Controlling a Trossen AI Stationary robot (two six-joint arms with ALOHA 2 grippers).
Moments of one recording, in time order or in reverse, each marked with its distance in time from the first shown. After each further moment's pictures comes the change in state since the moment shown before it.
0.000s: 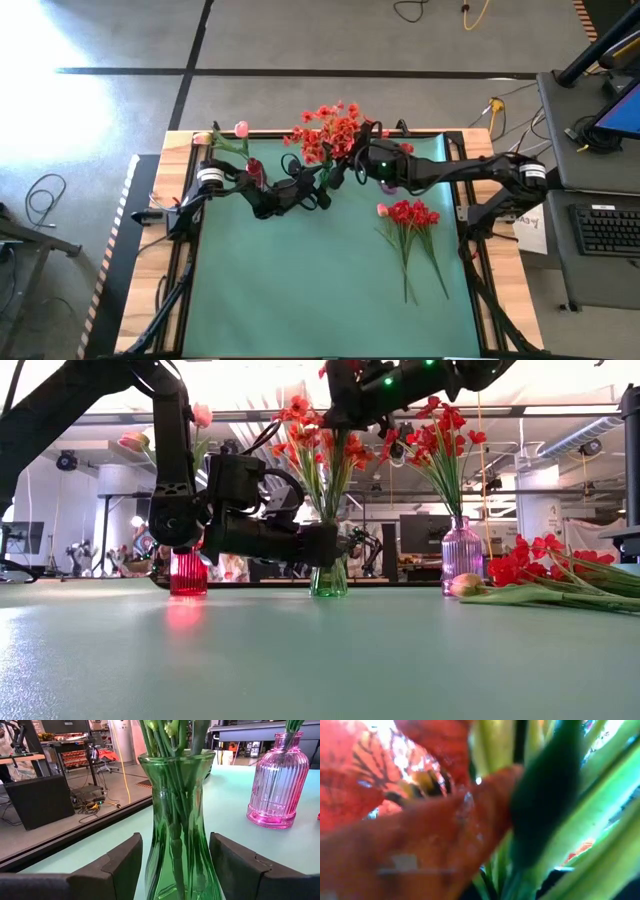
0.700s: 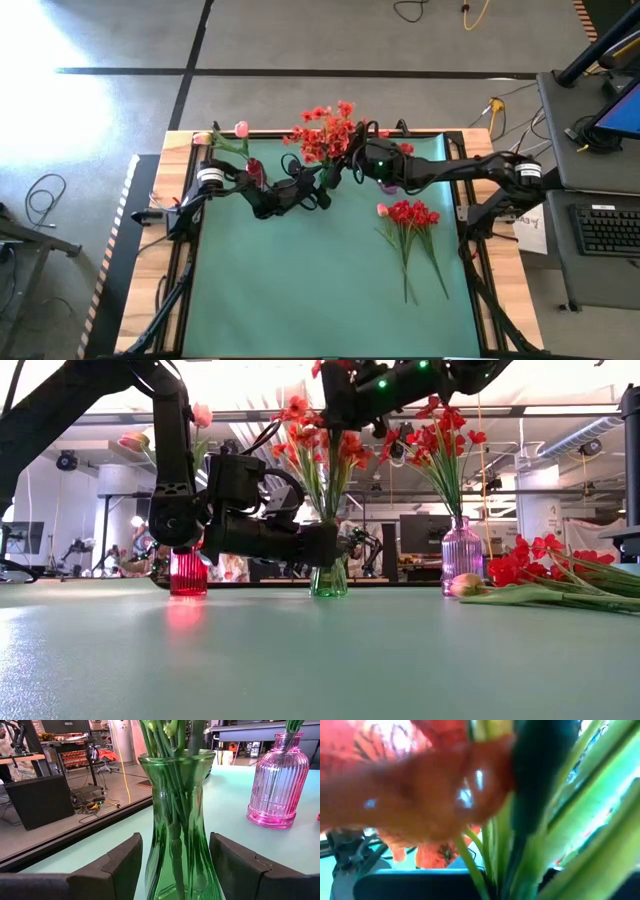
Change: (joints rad) left arm 0.000 0.000 0.000 0.001 0.000 0.000; right arm -0.007 0.034 0.020 0.034 -0.017 -0.042
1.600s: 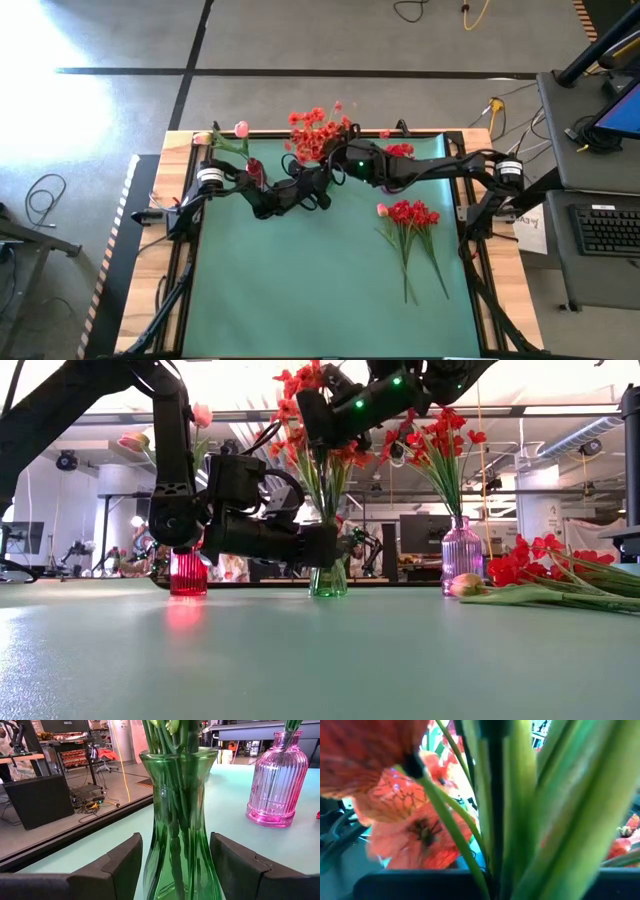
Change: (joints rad) left arm 0.000 0.000 0.000 -0.006 0.000 0.000; right arm -0.004 0.143 0.111 -0.075 0.001 -0.046
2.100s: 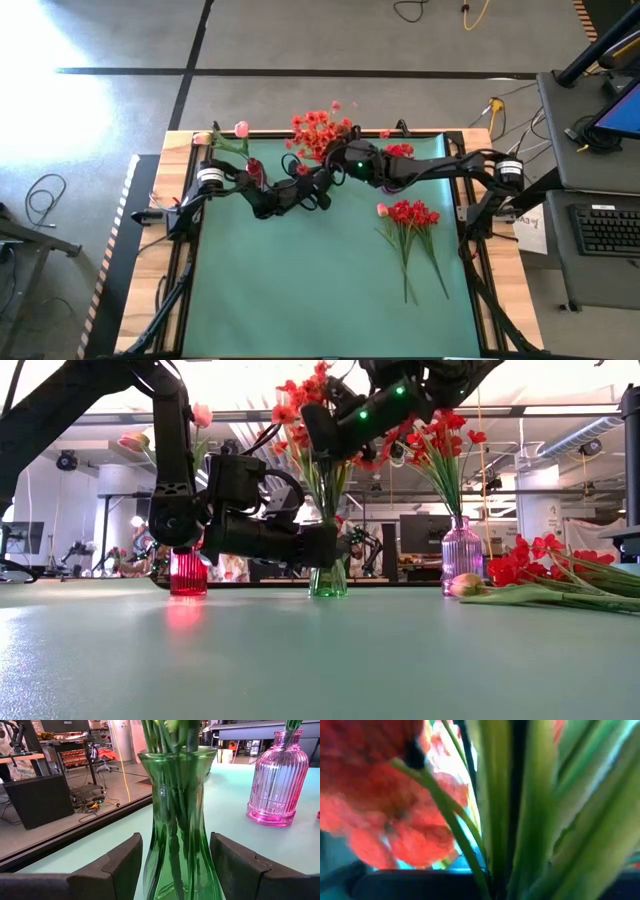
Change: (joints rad) left arm 0.000 0.000 0.000 -0.002 0.000 0.000; right arm -0.013 0.000 -0.031 -0.043 0.008 0.026
